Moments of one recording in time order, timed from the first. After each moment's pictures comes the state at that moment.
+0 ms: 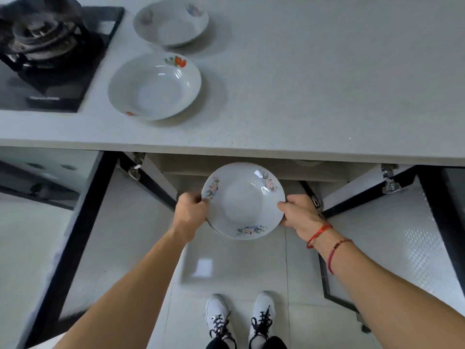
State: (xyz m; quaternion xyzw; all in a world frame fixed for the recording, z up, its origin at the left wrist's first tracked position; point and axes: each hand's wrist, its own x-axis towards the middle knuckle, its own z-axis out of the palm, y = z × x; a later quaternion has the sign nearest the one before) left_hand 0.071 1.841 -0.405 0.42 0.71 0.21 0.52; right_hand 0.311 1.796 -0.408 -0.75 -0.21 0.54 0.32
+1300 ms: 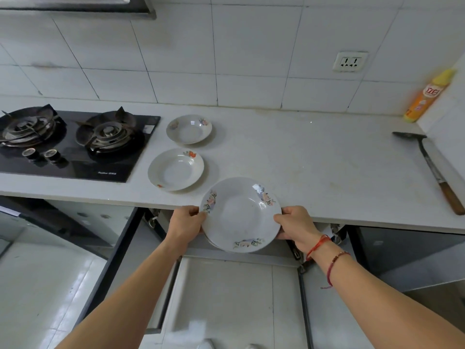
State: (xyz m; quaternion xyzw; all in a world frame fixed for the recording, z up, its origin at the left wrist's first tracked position) left_hand 0.106 1.811 -0.168 0.44 0.66 0.32 0.51; right_hand 0.359 1.781 -0.175 -0.70 -0.30 0.53 0.36
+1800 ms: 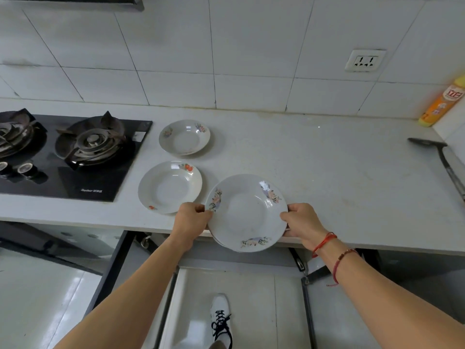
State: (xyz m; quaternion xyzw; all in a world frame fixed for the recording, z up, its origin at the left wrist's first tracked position) left_hand 0.122 1.919 -0.183 0.47 0.67 0.28 0.51; right_hand 0.373 1.881 -0.192 -0.73 -0.32 0.51 0.34
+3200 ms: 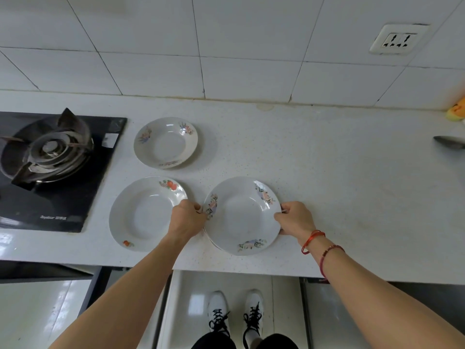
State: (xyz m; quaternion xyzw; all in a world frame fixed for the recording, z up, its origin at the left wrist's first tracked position) left_hand 0.151 2.054 -0.230 0.54 0.73 0.12 0.41; right_hand 0.404 2.004 -0.248 -0.78 -0.35 0.46 0.23
